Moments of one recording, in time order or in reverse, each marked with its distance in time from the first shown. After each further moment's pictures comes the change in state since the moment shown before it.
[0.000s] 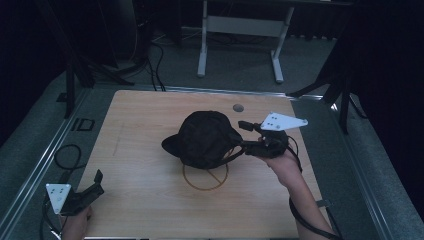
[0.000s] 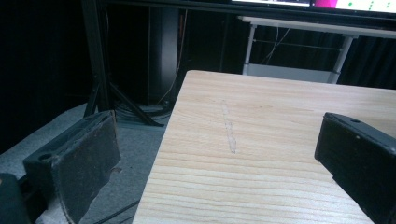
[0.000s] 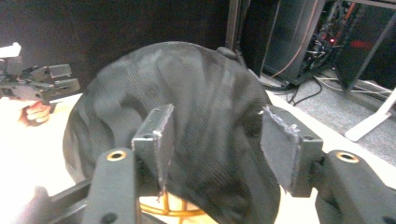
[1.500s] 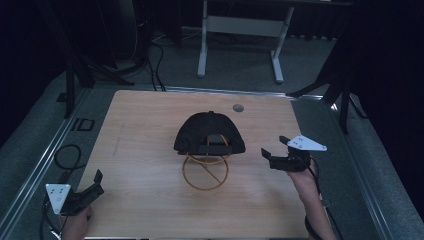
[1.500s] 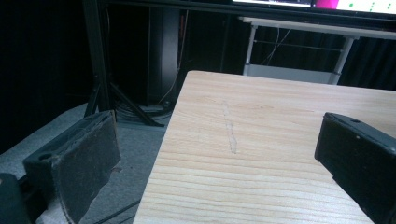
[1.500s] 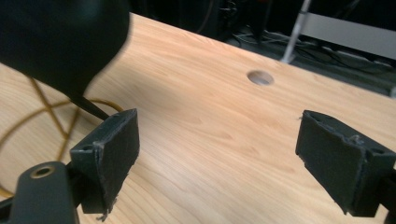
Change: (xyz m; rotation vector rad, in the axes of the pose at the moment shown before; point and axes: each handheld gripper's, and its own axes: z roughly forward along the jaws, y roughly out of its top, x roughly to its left) left arm 0.000 0.000 0.000 -0.002 0.004 -0.004; right arm -0.061 -0.125 -0.029 0.075 -0.325 0.125
